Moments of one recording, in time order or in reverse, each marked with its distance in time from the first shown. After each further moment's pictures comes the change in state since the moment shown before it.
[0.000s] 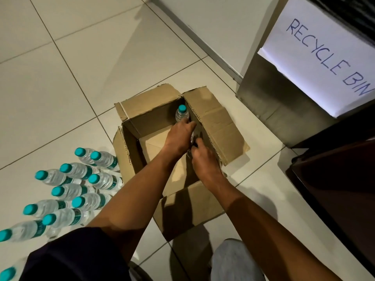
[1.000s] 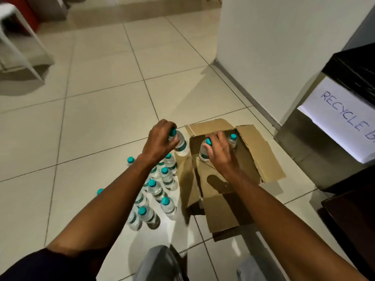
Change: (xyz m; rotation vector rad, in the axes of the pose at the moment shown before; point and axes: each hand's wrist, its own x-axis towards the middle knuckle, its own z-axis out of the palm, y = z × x) left_hand -0.209 -0.114 -0.193 -0.113 0.524 -0.153; right_hand -0.022 -0.157 -0.096 0.232 0.304 -0.329
